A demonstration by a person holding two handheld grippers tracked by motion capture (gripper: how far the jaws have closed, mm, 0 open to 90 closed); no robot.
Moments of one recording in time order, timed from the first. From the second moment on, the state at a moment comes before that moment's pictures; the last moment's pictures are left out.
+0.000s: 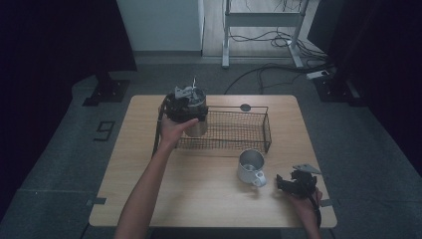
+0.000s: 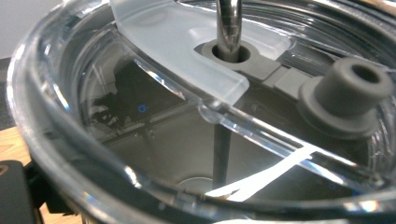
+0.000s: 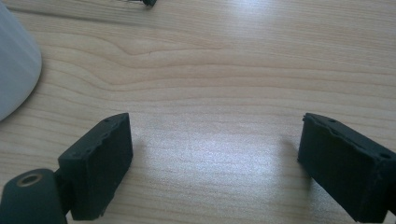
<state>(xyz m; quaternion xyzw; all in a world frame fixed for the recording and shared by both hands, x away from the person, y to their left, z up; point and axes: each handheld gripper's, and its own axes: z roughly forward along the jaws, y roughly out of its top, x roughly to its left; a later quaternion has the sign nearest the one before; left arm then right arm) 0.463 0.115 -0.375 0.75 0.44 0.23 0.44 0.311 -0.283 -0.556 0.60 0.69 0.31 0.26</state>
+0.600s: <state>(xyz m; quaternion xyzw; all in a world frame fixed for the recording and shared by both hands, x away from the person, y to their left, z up) 0.478 0.106 -0.381 0.75 0.44 0.23 0.43 0.311 -0.283 -0.556 0.60 0.69 0.31 0.26</state>
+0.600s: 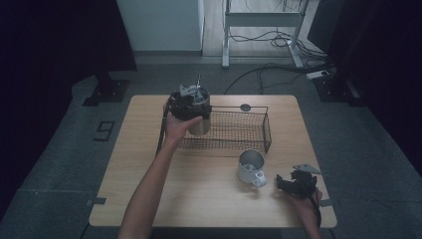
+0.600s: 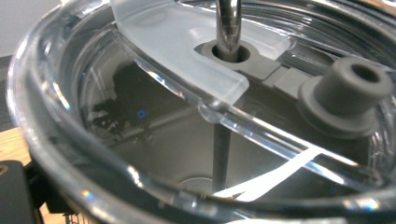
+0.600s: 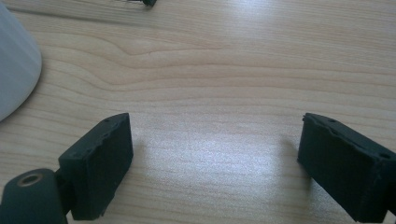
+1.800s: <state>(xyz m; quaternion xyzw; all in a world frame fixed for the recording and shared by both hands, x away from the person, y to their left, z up) 0.502 0.092 -0.418 0.76 0.46 0.22 0.41 0.311 -0.283 -0.556 0.60 0.69 0.31 0.26</state>
